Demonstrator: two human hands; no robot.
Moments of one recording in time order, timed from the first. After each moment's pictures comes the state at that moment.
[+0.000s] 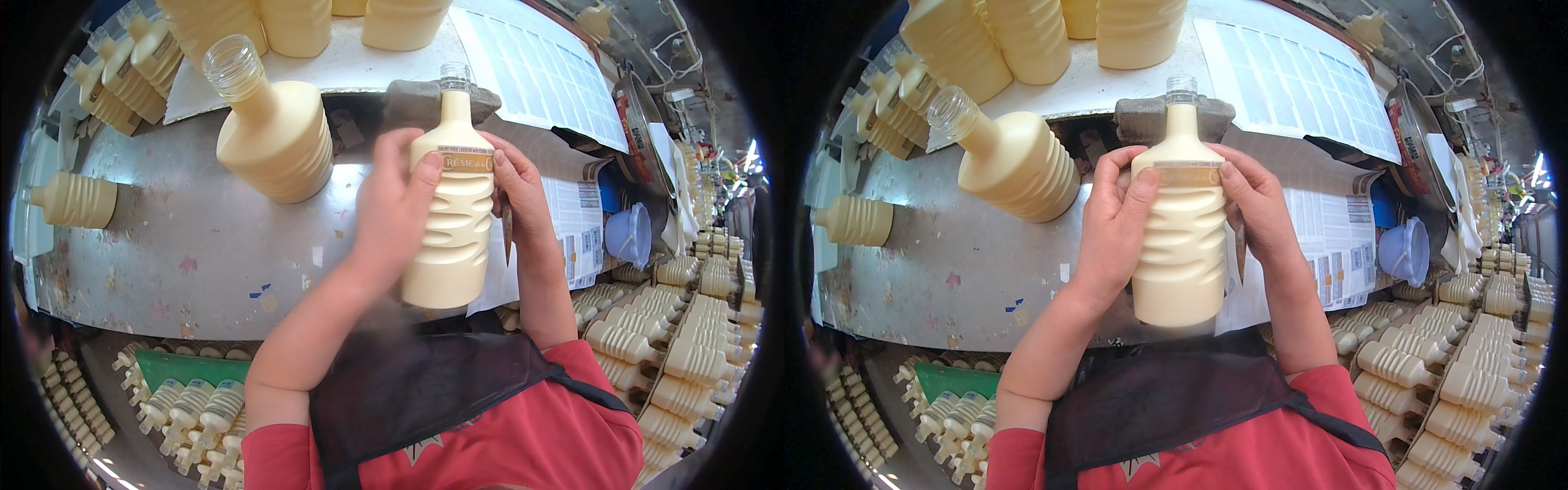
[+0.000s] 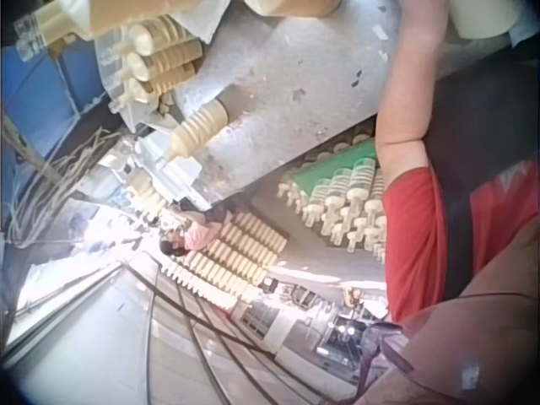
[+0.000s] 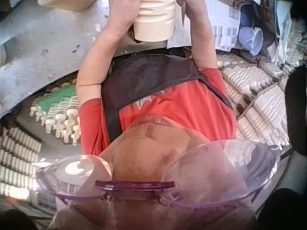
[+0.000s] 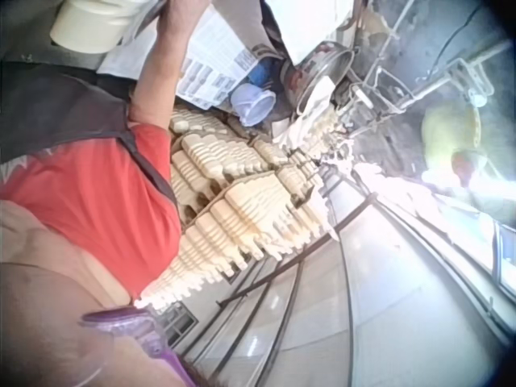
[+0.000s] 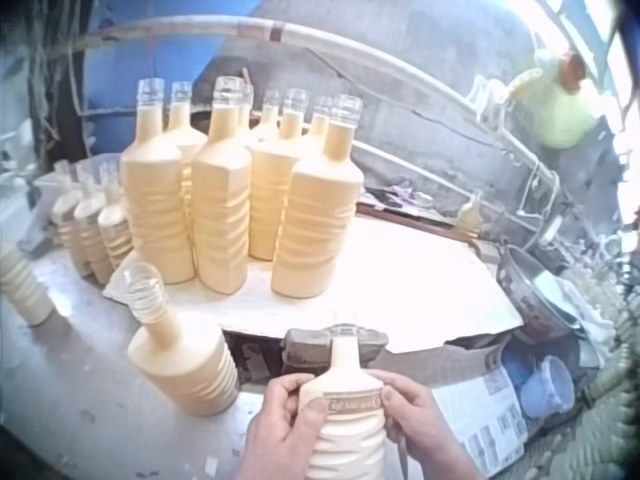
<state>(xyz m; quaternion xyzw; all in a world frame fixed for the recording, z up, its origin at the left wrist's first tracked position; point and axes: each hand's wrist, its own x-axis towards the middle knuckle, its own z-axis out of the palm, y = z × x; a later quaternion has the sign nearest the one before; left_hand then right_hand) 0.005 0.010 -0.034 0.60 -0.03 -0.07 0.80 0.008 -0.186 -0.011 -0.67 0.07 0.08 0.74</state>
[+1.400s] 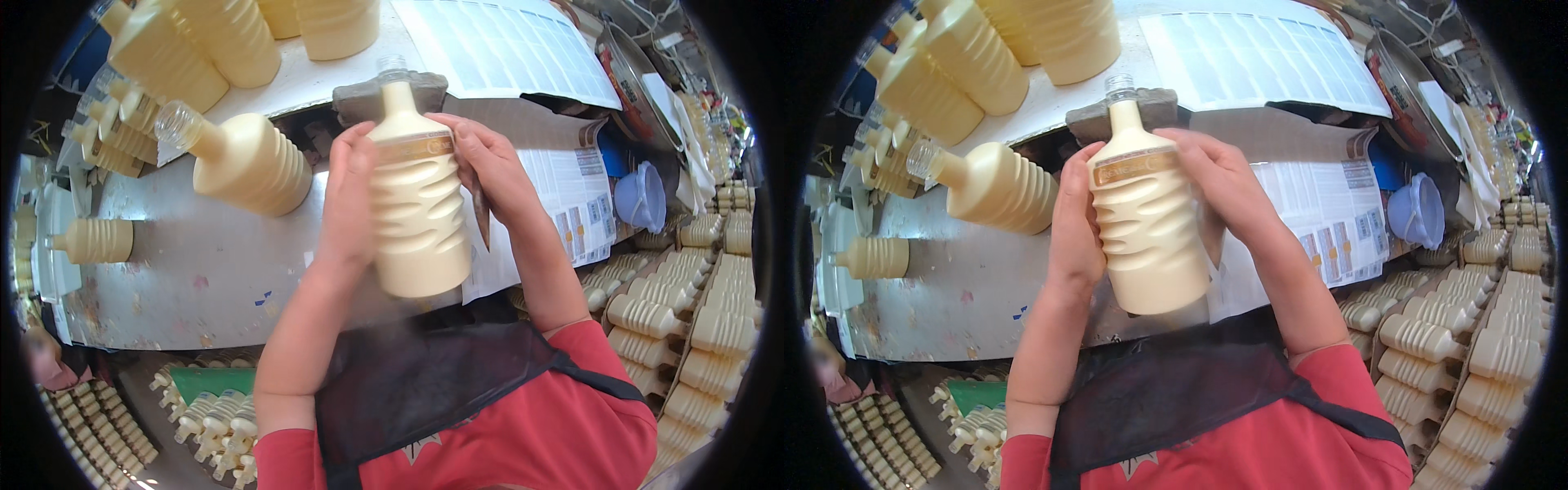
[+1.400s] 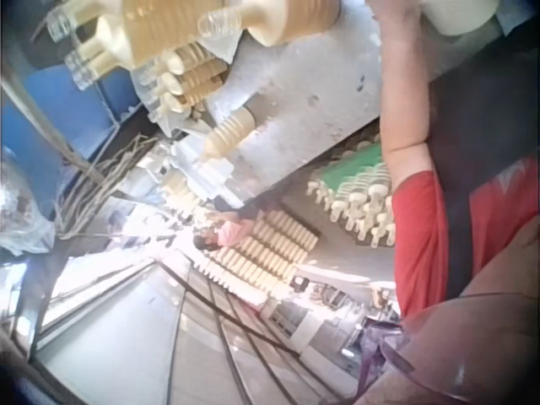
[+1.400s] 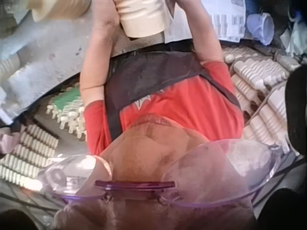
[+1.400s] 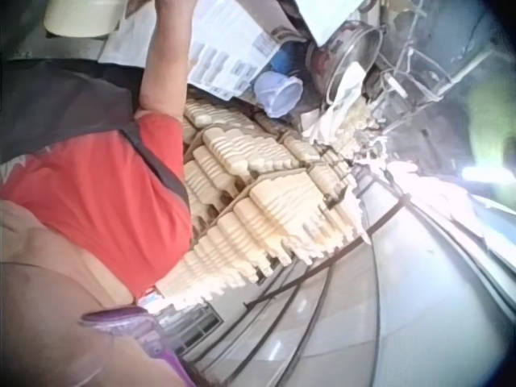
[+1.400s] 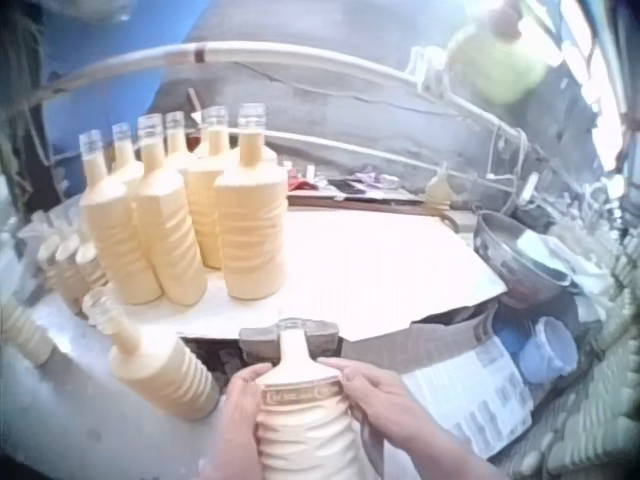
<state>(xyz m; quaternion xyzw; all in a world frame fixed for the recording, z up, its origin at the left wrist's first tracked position) 0.008 0.008 -0.017 0.48 0.03 -0.15 0.86 0.011 -0.185 0.001 -0.71 0.04 0.08 0.70</state>
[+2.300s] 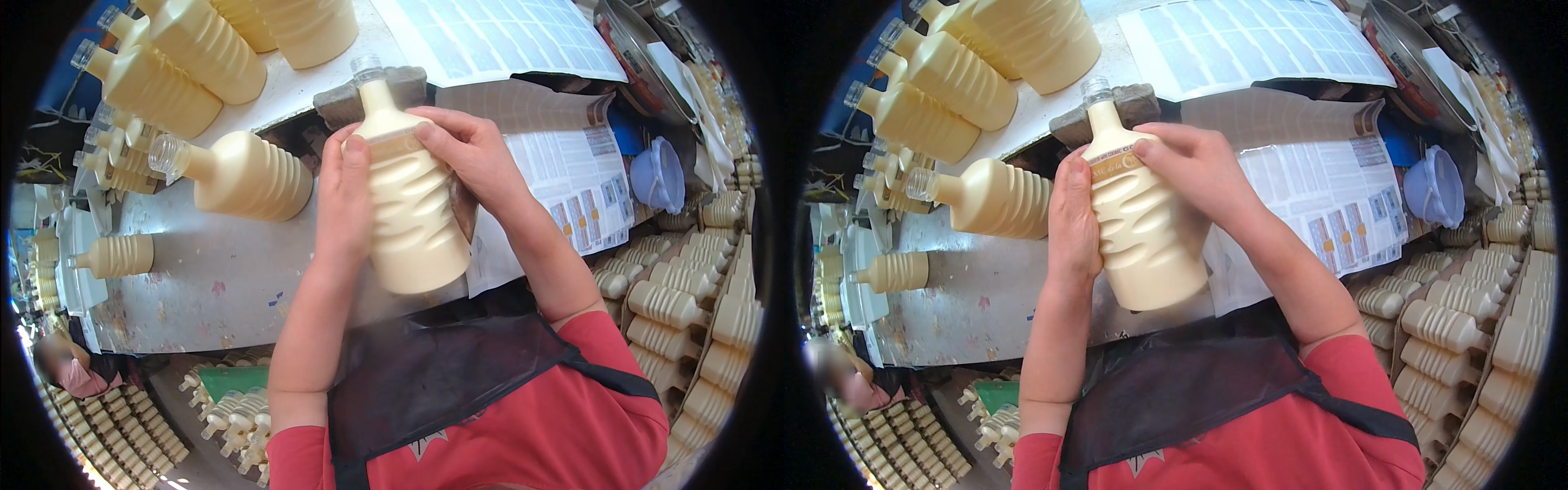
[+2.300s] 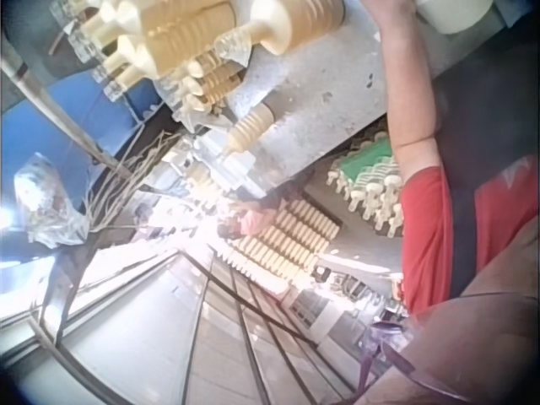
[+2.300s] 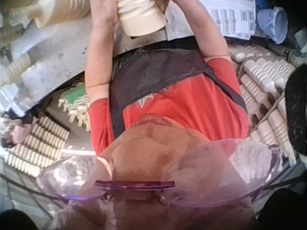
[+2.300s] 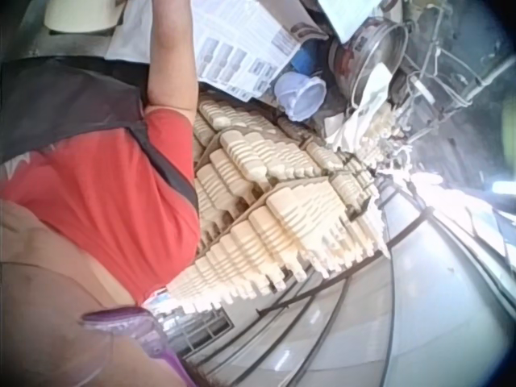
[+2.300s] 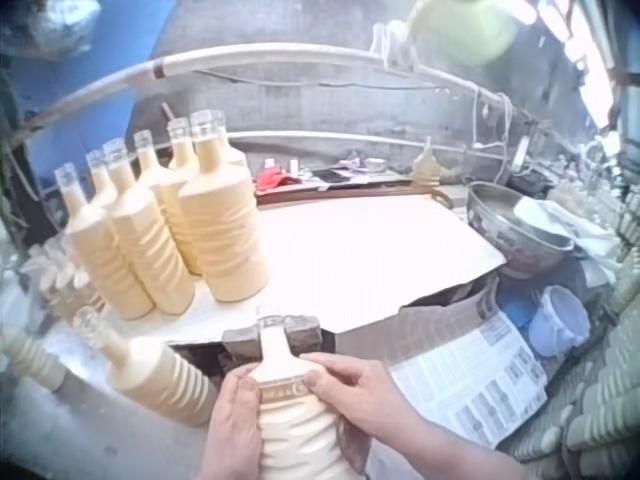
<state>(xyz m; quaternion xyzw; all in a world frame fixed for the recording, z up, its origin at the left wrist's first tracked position) 0.014 -0.003 -0.026 0.62 0.00 -0.09 0.78 0.013 -0.182 -0.010 -0.70 0.03 0.03 0.71</state>
